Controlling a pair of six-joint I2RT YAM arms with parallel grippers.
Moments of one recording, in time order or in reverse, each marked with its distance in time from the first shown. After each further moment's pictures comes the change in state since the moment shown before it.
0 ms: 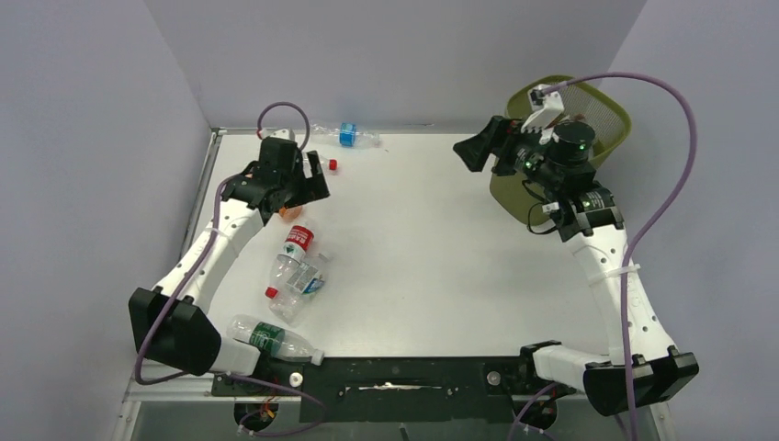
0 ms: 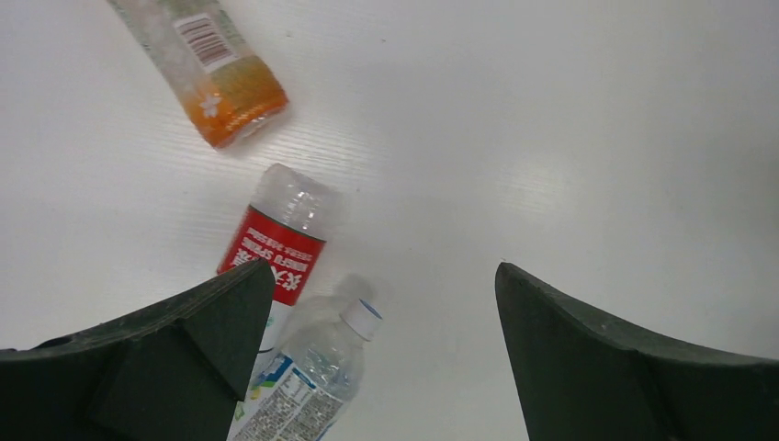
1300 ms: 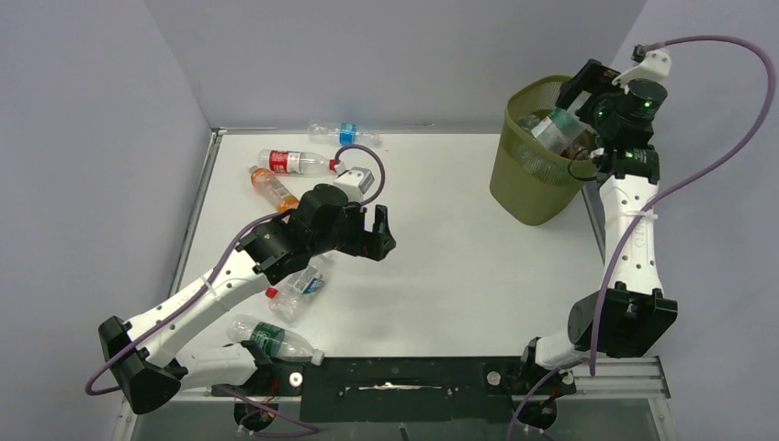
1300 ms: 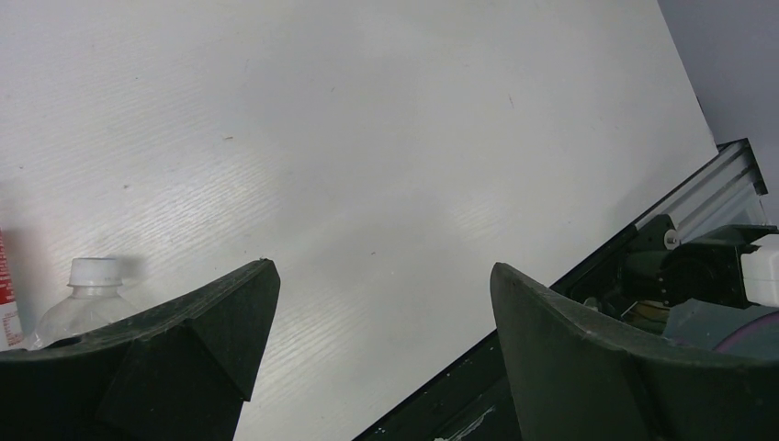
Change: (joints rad) left arm -0.488 -0.220 -0.122 0.074 0.114 0.014; right arm -0.418 0.285 0.232 0.151 0.272 -0.097
